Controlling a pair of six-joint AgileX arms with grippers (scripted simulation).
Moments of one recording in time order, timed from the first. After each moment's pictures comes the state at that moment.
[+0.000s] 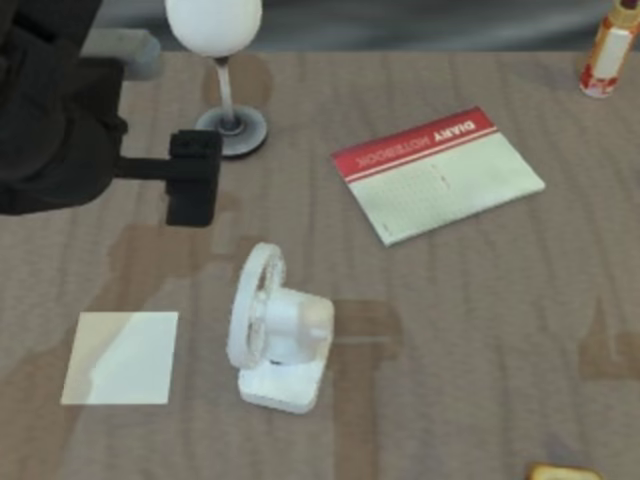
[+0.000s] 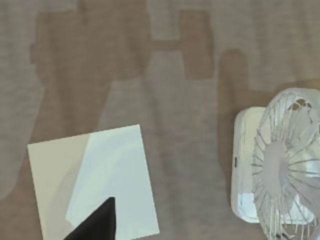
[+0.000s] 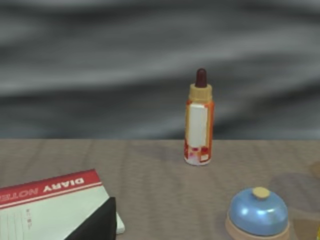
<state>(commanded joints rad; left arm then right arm) -0.44 1.36 1.23 -0.96 0.00 -0.27 0.00 0.00 0.00 0.00 0.00 0.00</state>
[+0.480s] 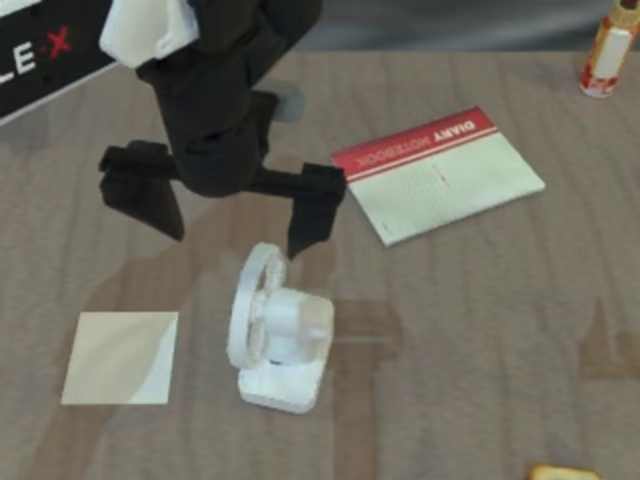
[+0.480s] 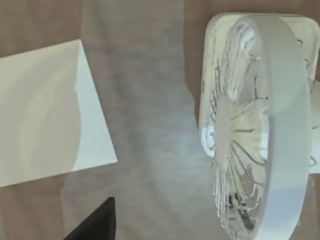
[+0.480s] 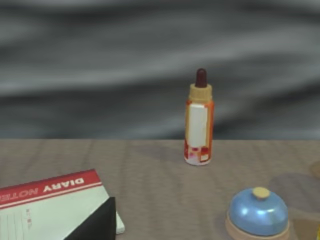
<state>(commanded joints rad) -0.61 1.87 1.67 -1.33 0.00 -0.37 0.00 0.00 0.00 0.00 0.00 0.00</state>
